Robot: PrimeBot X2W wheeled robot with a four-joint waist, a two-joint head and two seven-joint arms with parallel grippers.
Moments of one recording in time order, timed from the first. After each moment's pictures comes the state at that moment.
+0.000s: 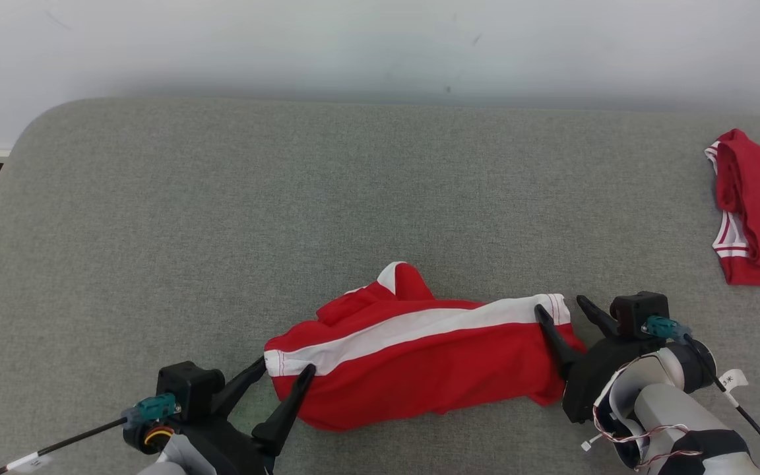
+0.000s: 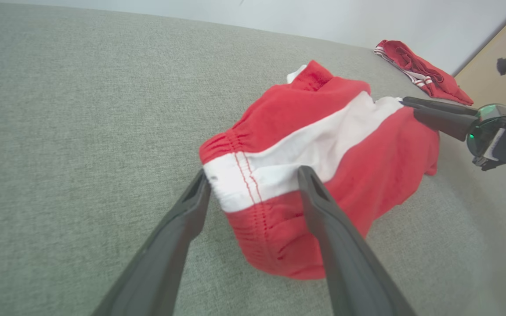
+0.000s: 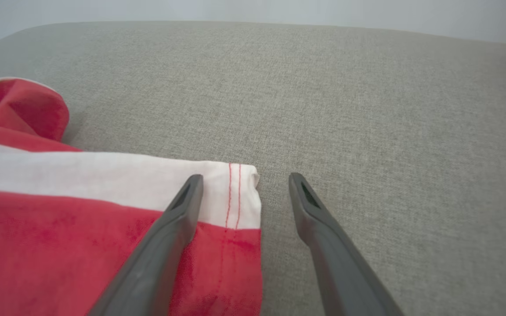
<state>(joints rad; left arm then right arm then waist) -0.47 0.48 -0.91 0.42 -0.95 -0.13 -0.24 -0.58 -0.26 0.55 0.92 0.55 0.13 -0.20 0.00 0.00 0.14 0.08</state>
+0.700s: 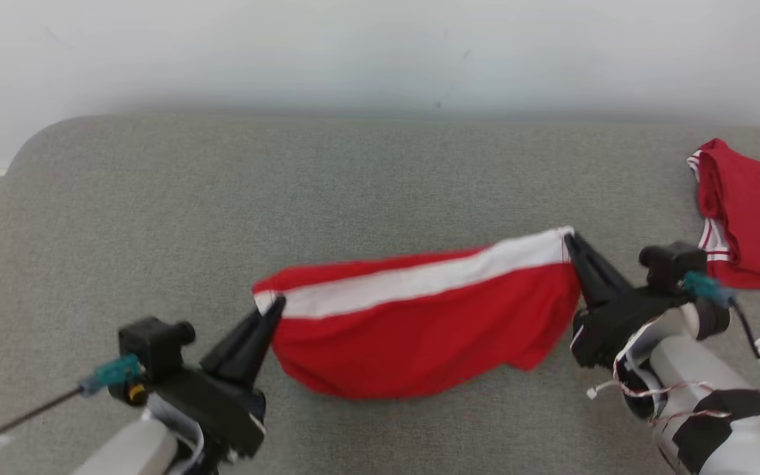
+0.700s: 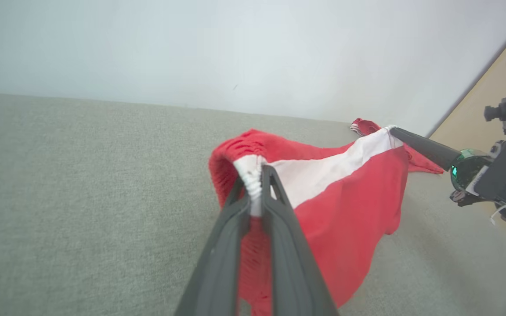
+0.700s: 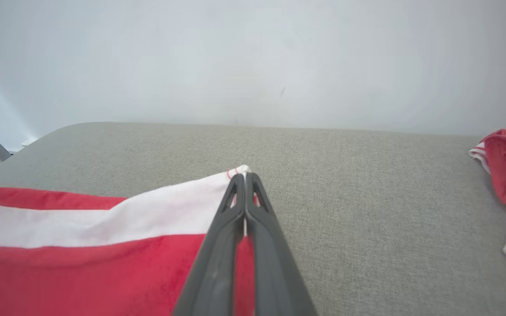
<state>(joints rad) -0.49 0.48 -0.80 0.31 -0.97 -0.13 -0.26 -0.64 -0.31 0.59 0.81 0.68 0.13 -0.26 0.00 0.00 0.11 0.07</state>
